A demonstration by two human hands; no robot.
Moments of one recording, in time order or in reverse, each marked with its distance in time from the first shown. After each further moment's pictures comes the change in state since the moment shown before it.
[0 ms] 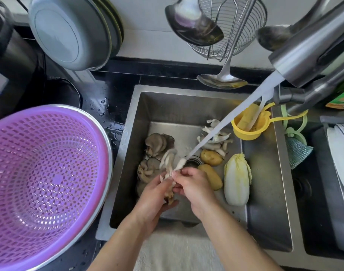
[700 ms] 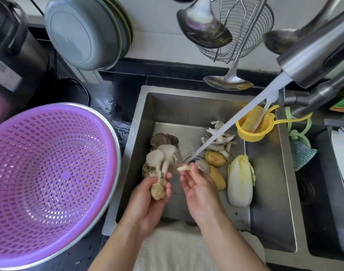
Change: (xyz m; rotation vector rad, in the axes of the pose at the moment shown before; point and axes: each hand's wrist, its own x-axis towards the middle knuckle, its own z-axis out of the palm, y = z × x) left_hand -0.008 0.000 -0.017 -0.738 0.000 -0.010; right_hand -0.012 0.009 0.004 0.749 -0.055 -0.012
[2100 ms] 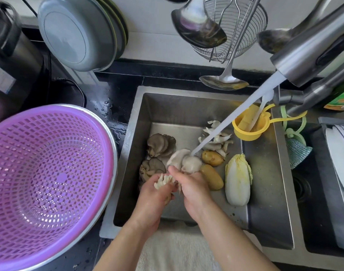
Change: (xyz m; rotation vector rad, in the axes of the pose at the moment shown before) left_hand 0.001 -0.013 0.004 0.736 0.032 0.244; right_hand 0.013 0.006 0.003 -0.499 -0.030 -0.012
